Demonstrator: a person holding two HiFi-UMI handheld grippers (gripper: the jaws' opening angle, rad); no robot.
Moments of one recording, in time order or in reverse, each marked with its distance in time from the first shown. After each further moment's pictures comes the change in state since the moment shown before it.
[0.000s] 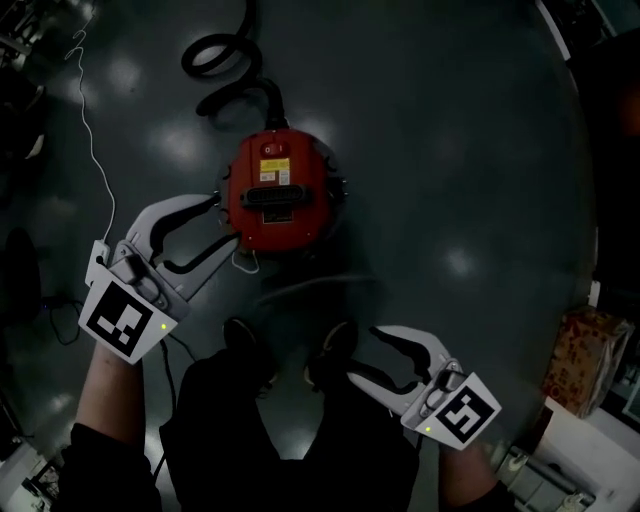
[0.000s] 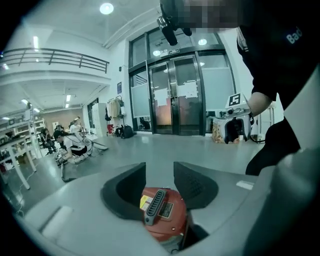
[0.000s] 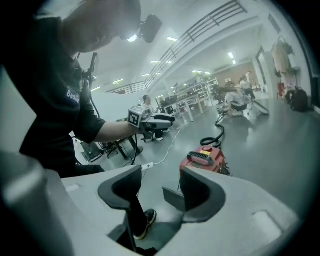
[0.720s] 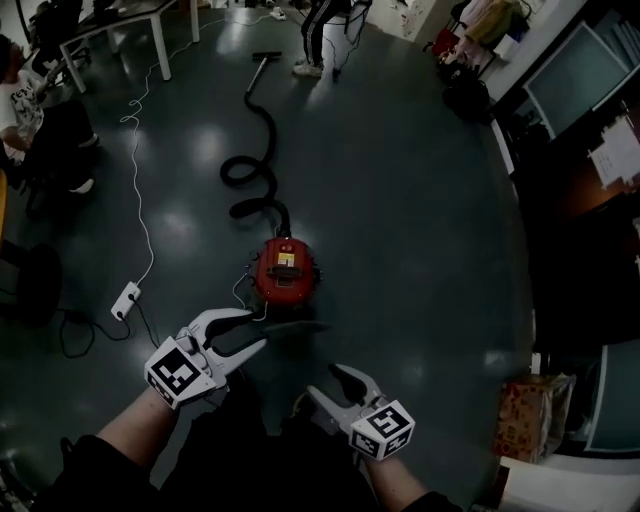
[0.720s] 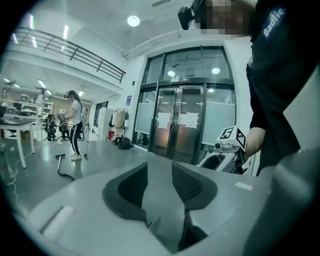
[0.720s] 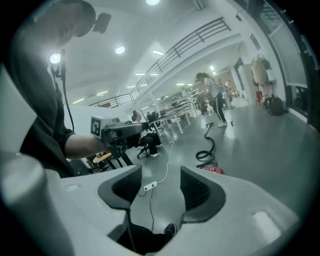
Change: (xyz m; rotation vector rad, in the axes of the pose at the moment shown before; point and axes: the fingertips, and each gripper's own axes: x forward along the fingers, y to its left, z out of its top) left arm -0.198 -0.111 0.224 -0.269 -0.151 -0.014; right arm -0.085 0.166 0.147 0.181 -0.069 -0.199
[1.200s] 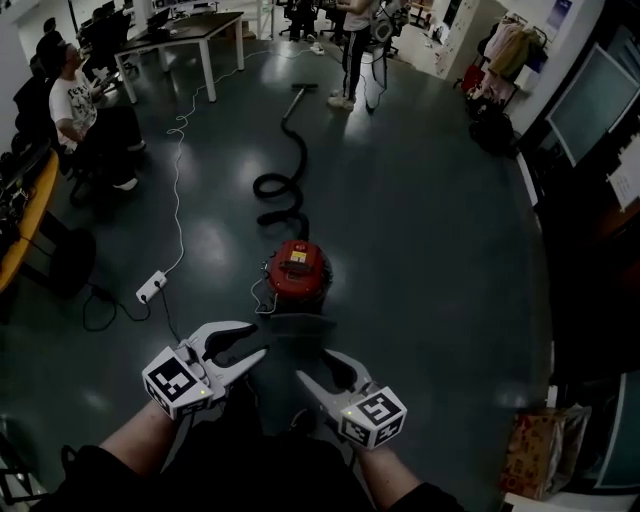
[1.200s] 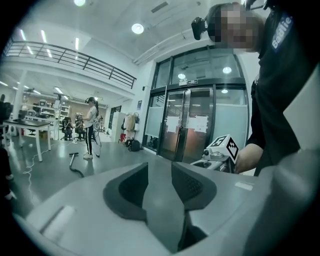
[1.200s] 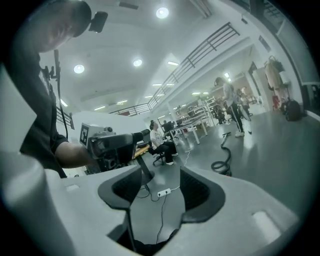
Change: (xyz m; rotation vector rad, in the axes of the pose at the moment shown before) left arm -0.017 -0.145 0.028 -0.036 -0.050 0.170; right arm -0.077 0.033 0.000 -0.094 -0.117 0.193
